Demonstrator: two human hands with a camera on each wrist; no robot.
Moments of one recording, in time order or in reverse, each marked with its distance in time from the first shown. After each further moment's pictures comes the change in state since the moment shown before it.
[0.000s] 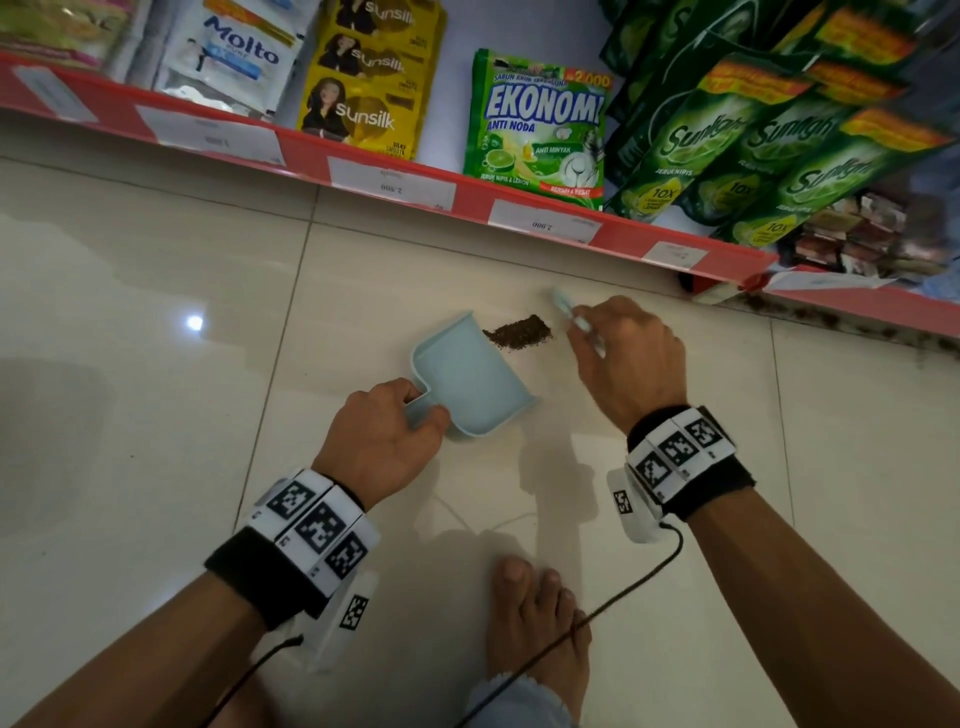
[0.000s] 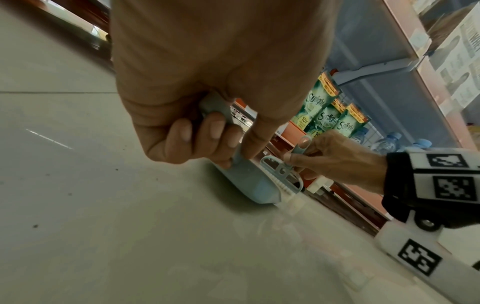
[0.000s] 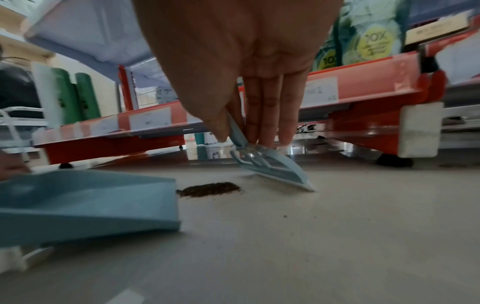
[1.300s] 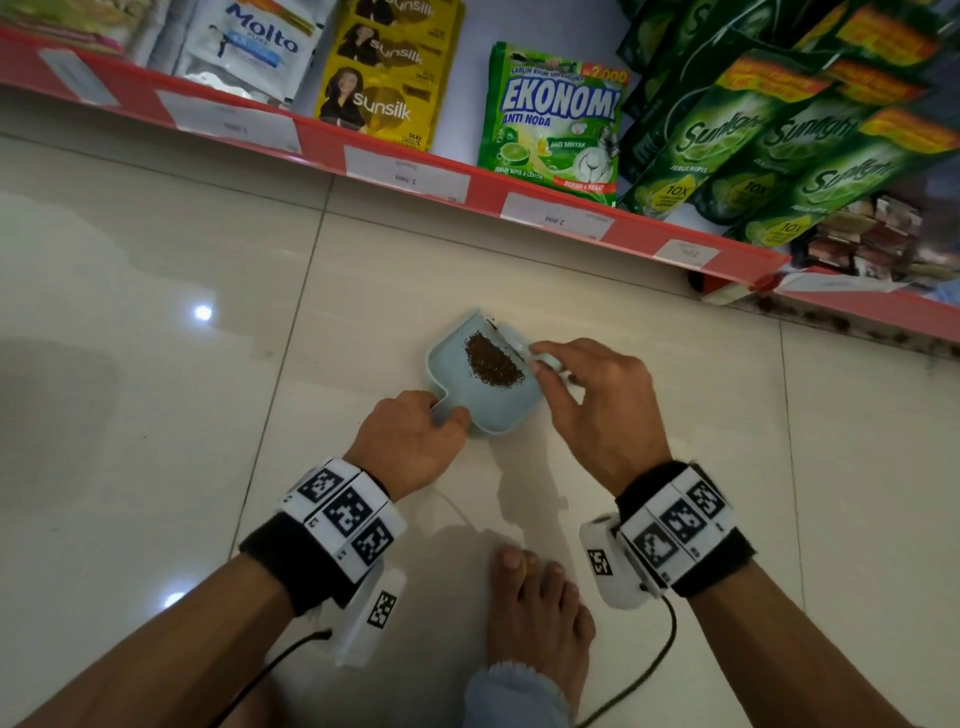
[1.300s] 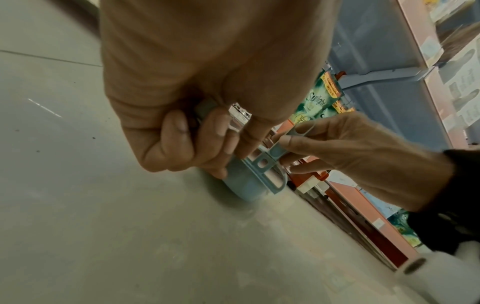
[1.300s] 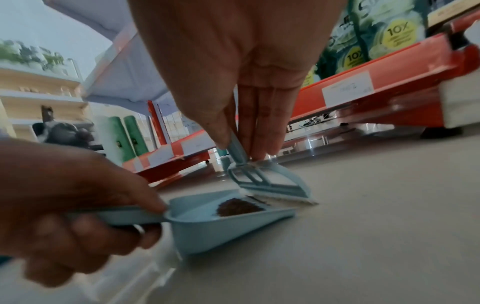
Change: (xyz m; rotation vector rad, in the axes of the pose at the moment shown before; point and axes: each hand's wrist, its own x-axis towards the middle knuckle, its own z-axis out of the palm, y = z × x) left_hand -0.007 0.016 0.008 -0.019 -0.180 -0.173; right_hand -0.043 -0.038 -0.008 0.362 -0.066 -0.086
